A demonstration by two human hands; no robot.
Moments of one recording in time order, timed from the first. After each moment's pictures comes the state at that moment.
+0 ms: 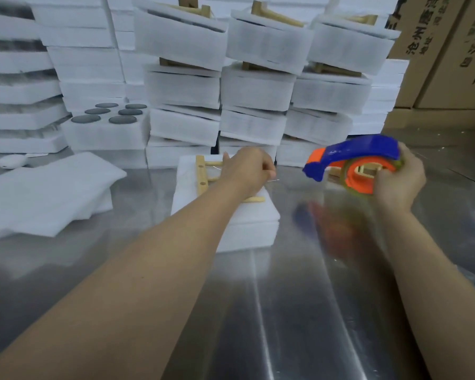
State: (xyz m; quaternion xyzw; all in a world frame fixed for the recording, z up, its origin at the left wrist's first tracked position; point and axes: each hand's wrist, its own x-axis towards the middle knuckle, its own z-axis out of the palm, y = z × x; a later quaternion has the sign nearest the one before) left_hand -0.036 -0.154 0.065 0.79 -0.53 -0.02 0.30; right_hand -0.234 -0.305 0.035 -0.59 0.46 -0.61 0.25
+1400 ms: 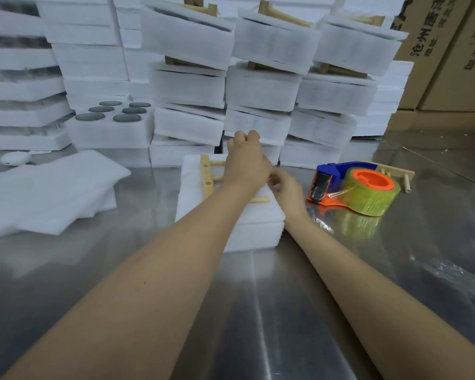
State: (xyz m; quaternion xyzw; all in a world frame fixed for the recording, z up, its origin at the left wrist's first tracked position) left_hand -0.034 -0.162 0.062 0.80 -0.46 0.06 0.39; right_hand -0.109 -0.221 -0.004 -0.83 0.28 -0.39 0.29
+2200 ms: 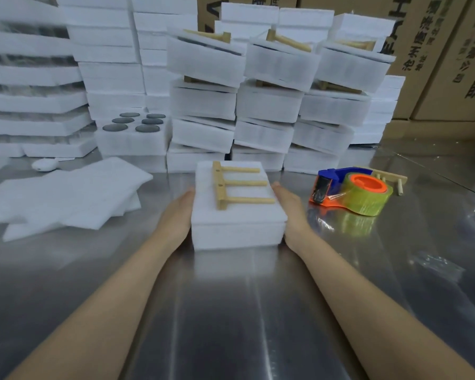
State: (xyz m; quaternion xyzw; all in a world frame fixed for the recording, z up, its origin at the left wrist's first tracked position) left_hand 0.026 -0.021 0.000 0.74 -0.33 -0.19 0.56; right_hand -0.125 -0.164 0.010 -0.57 0.35 -0.36 0.65
